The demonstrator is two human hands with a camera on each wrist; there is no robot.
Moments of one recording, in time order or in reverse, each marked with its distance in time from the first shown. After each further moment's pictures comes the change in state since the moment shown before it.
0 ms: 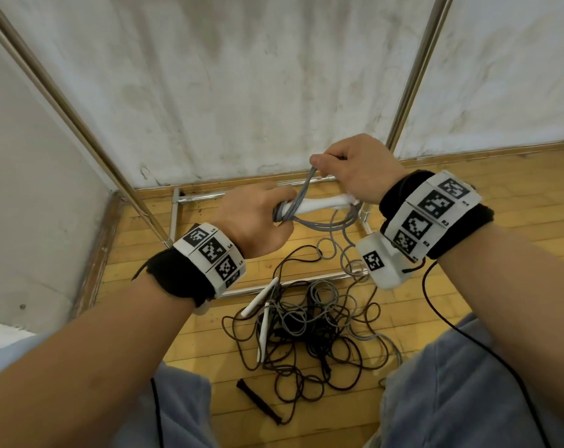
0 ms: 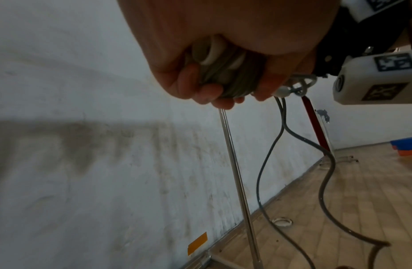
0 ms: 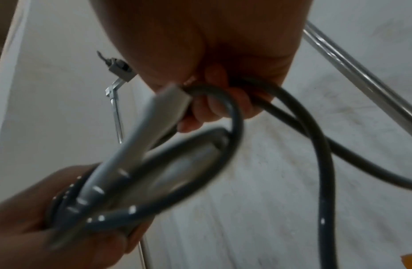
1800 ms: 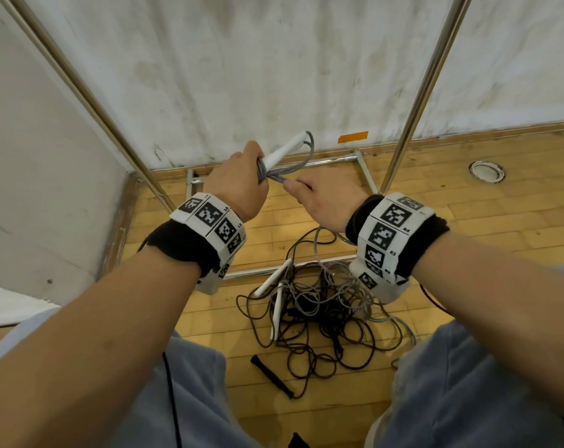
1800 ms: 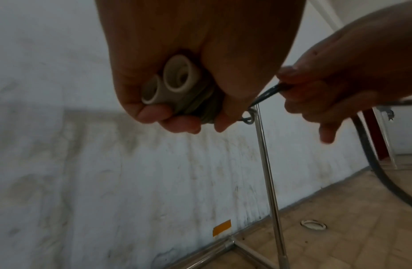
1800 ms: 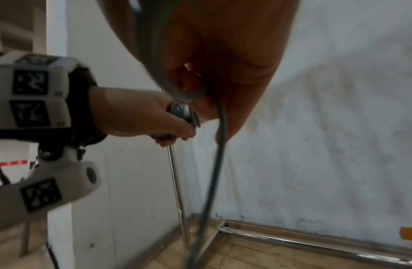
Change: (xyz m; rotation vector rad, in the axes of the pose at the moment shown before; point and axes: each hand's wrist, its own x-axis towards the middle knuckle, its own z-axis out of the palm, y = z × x) left_hand 0.004 -0.045 0.006 0.189 -0.109 -0.506; right_hand -0.022 -0.022 0.071 -0.155 -0.219 -0.079
